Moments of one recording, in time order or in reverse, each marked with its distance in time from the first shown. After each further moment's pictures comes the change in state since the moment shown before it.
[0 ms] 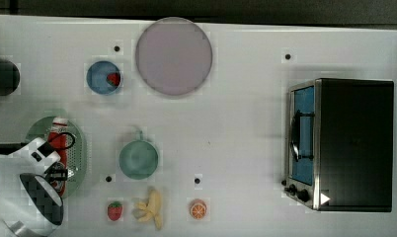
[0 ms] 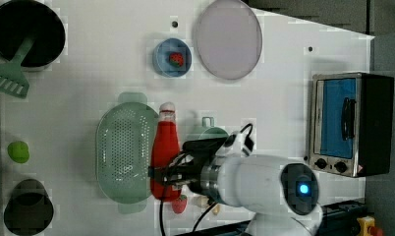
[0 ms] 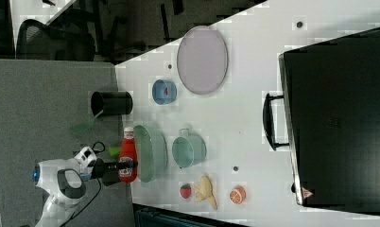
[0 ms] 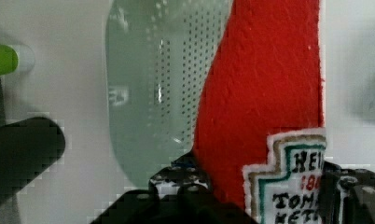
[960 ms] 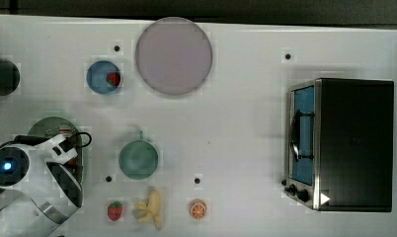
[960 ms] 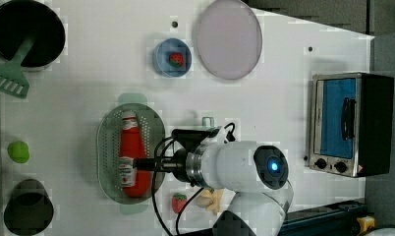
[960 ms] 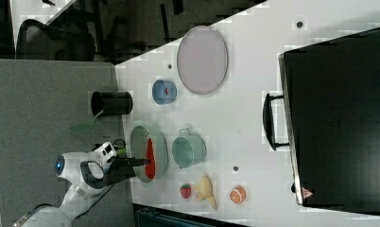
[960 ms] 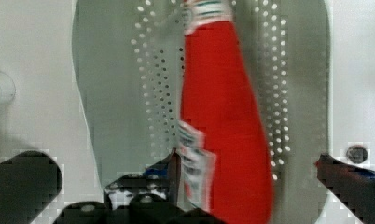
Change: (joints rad) arm 0.011 0.158 -0.044 -0.010 -0.069 0.150 0.105
